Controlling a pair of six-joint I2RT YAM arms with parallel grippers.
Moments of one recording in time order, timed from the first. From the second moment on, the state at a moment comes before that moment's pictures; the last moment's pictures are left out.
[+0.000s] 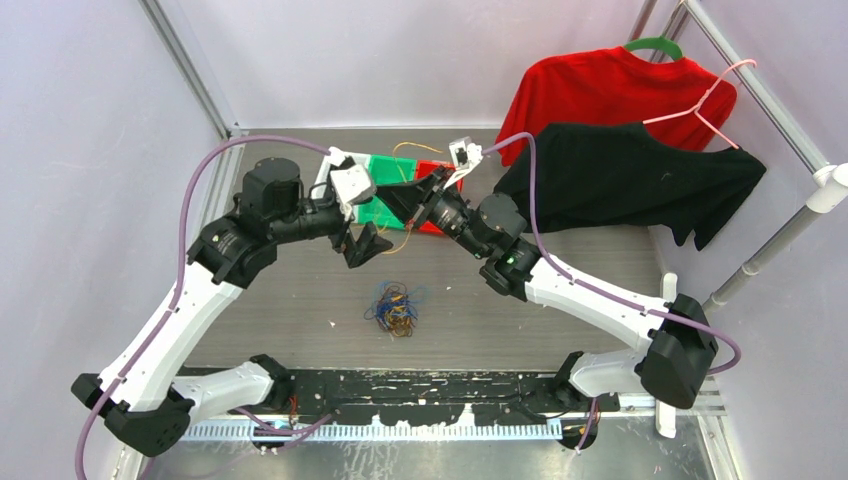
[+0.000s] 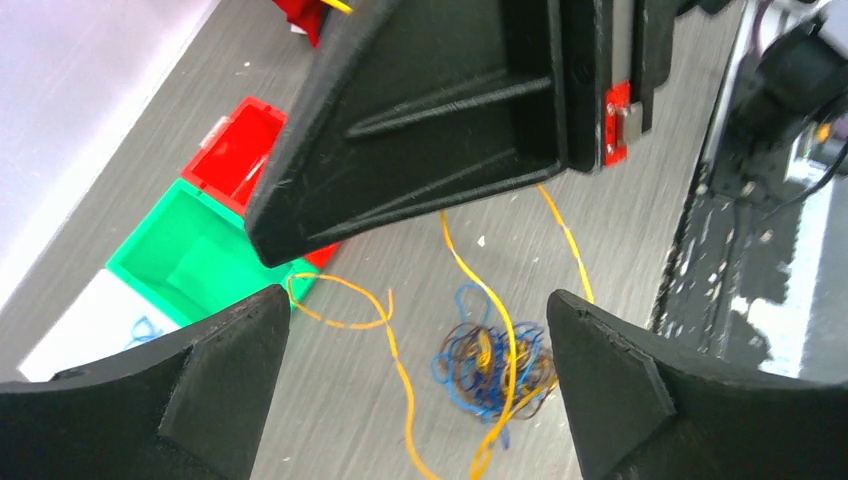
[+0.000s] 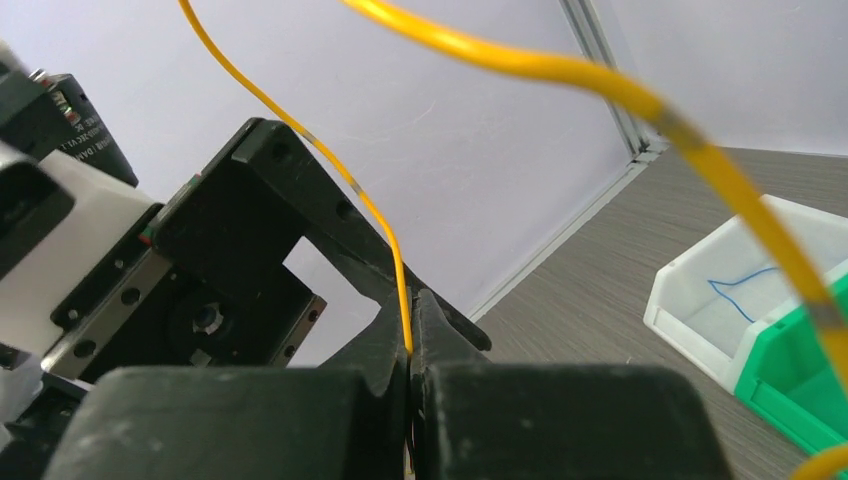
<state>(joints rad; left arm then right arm) -0.60 1.07 1.35 -0.66 0.48 0.29 0.89 1.29 0.99 0.60 -0.05 0.63</state>
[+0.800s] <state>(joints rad) -0.69 1.05 1.42 -0.94 0.54 0.68 0.92 1.32 1.06 0.48 -0.07 0.56</state>
